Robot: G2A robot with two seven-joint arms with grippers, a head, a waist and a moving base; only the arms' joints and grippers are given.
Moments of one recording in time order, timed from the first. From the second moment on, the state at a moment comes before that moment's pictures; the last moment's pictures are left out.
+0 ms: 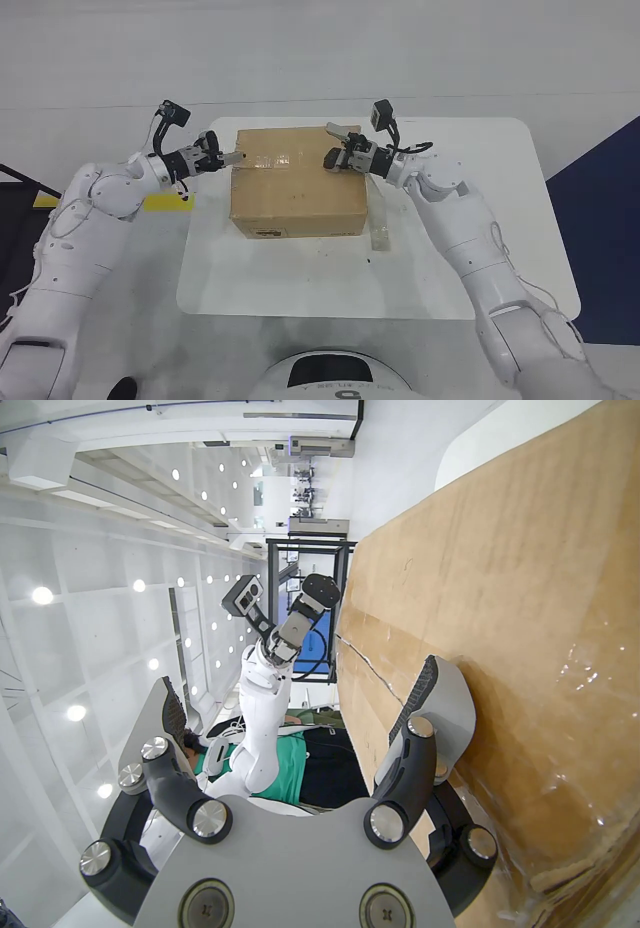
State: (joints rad) left arm 0.97 -0.91 -1.16 -1.22 0.37 -0.62 -0.60; right arm -0.89 -1.37 1.15 -1.05 0.32 -0.12 0.90
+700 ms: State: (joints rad) left arm 0.89 -0.96 -1.05 -1.09 0.43 -0.63 -0.61; right arm -0.96 -1.34 1.19 -1.17 0.29 -0.11 0.85
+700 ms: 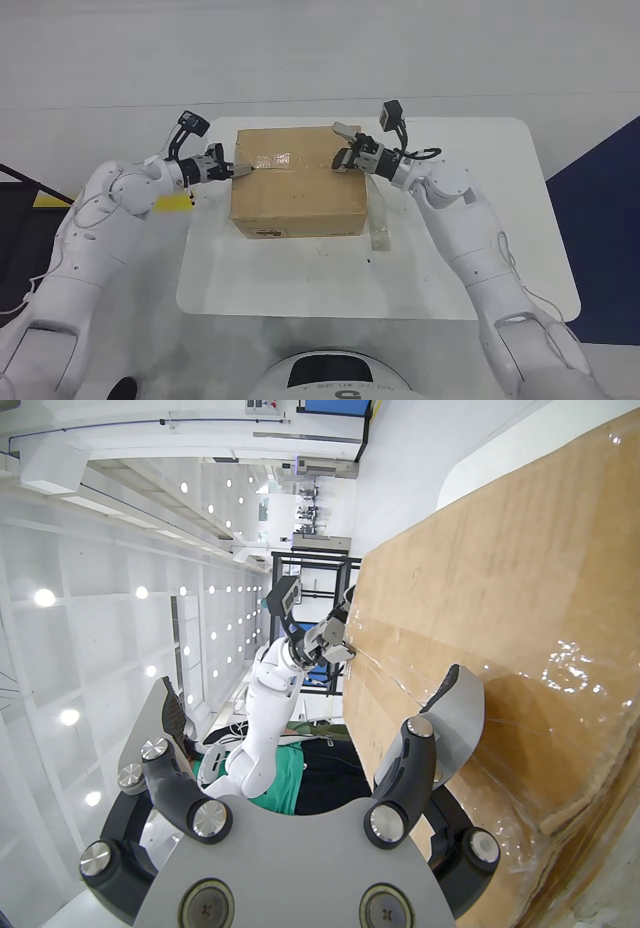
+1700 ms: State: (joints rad) left arm 0.83 -0.98 -1.01 -1.00 0.41 -0.61 -0.65; right arm -1.06 -1.31 1.26 -1.35 0.19 -0.12 0.73
